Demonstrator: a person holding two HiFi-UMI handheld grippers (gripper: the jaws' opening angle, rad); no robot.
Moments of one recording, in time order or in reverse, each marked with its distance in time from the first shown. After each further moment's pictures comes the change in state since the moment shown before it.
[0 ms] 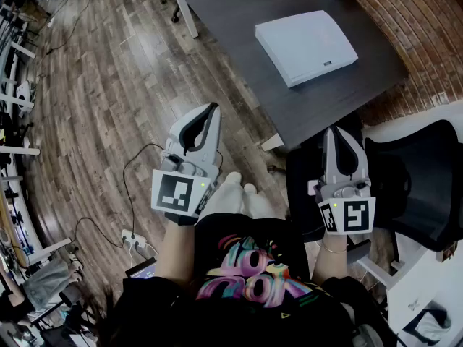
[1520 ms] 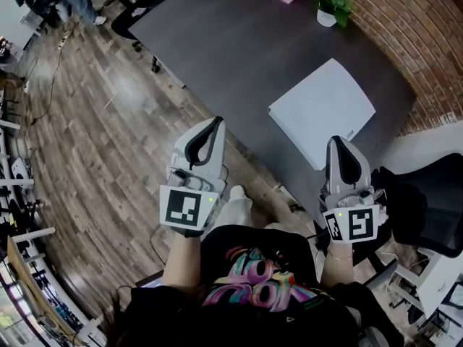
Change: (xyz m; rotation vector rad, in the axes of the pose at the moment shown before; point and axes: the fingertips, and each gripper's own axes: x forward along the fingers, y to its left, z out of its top) left arm 0.240 0.173 0.010 0.055 0.009 -0.252; right arm 0.244 -0.051 0.000 0.029 0.013 -0.236
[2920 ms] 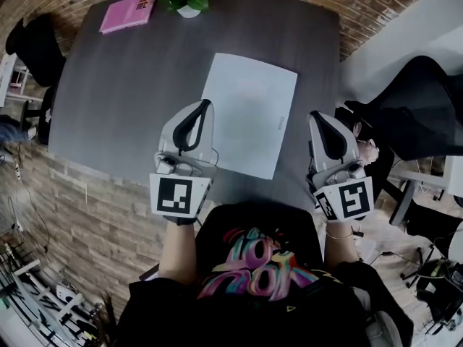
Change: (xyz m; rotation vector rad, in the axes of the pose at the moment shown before) left arm 0.243 -0.163 -0.011 0.073 0.025 -0.580; right arm -0.037 -0.187 -0.046 0.088 0.083 -0.457
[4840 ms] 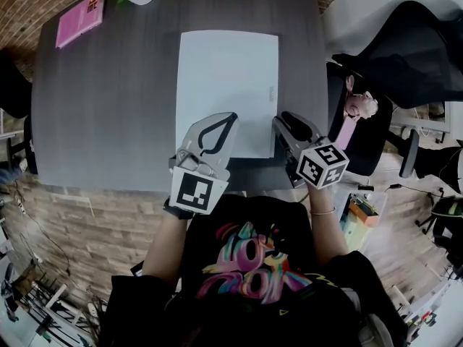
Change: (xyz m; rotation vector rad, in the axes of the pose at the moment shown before) left arm 0.005 -0.097 -0.101 0.091 0.178 -0.472; right arm -0.024 0.031 -0.212 0.570 0.396 -0.075
